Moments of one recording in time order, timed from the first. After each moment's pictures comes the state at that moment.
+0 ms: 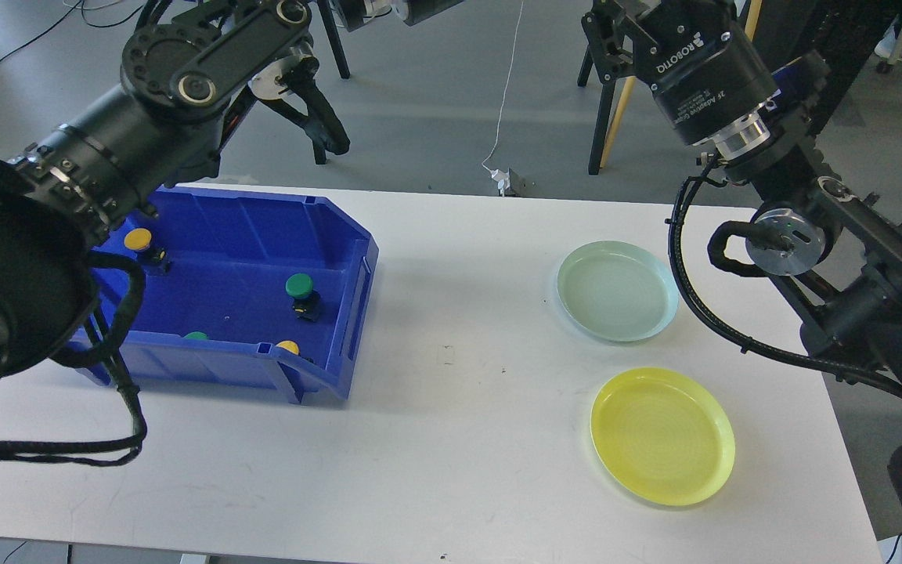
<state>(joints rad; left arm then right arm) -1.43 0.05 -0.45 -0.55 0.71 -0.49 -0.46 0.80 -0.35 0.87 1.21 -0.44 0.35 0.49</state>
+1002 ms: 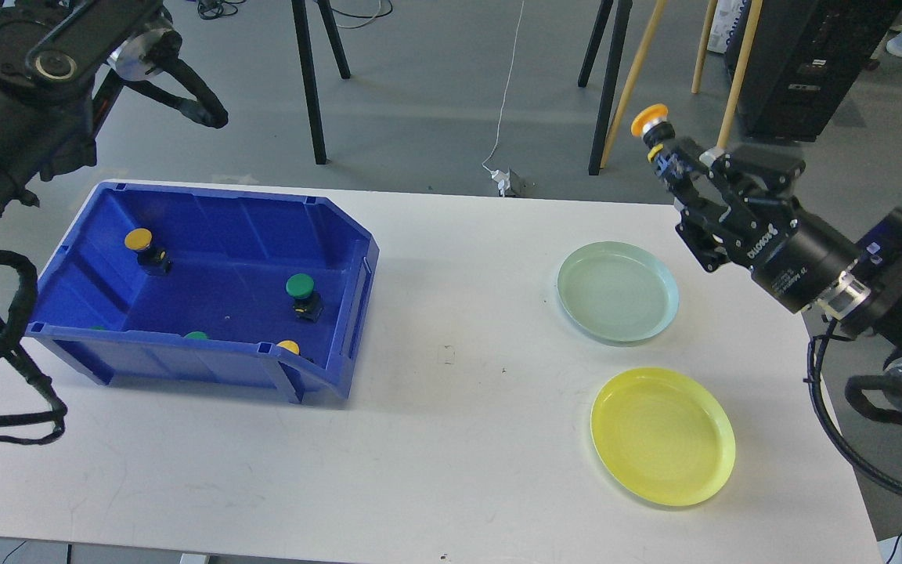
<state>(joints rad) -1.40 0.28 -0.44 -0.55 0.70 -0.49 -0.46 0.41 -0.83 0.62 1.37 -0.44 0.36 0.49</state>
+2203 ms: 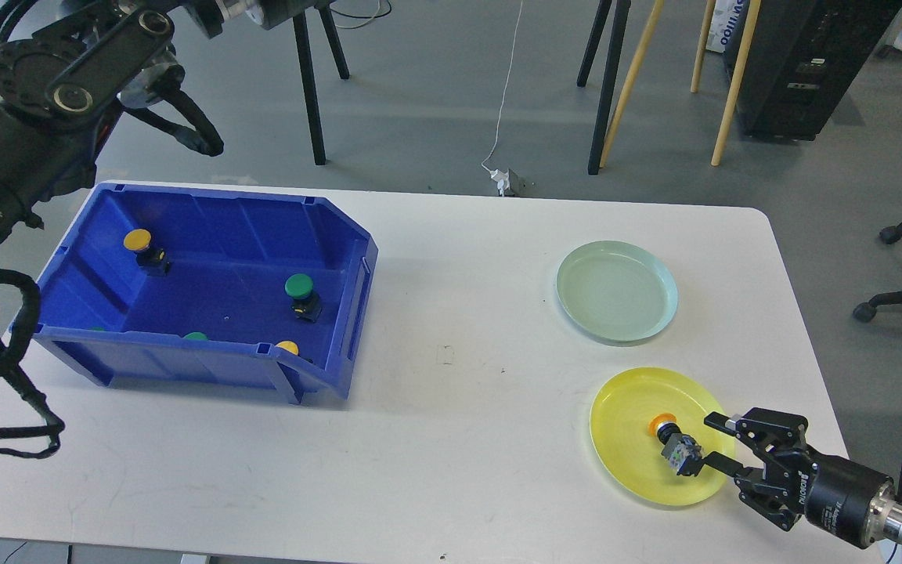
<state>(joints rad) -1.33 0.28 -0.43 -0.55 0.80 -0.49 -0.49 0.23 -0.93 0.31 1.30 -0.48 0.35 0.49</state>
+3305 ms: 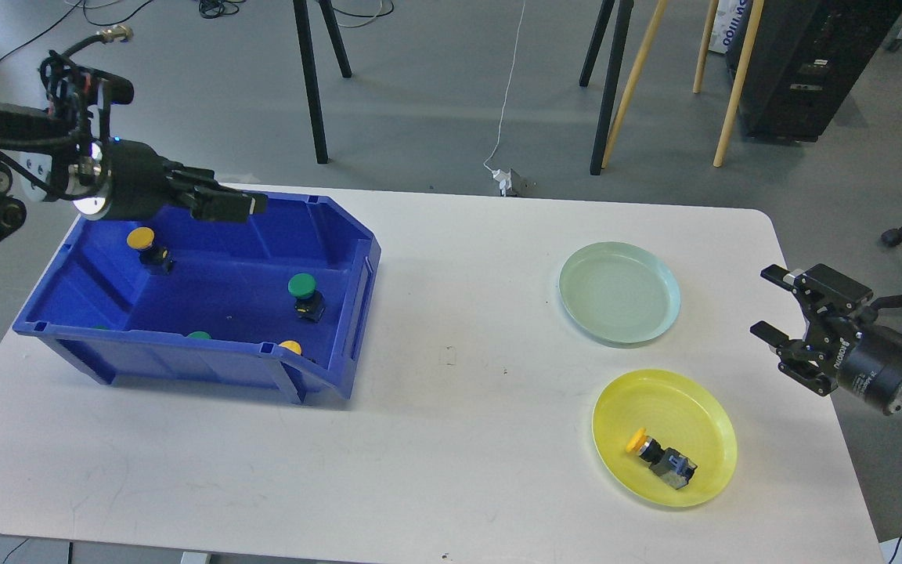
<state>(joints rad) -1.13 0.69 -0.18 -0.95 1.77 -0.49 -0.40 0.38 -0.93 0.47 1.17 -0.46 0.33 0.49</state>
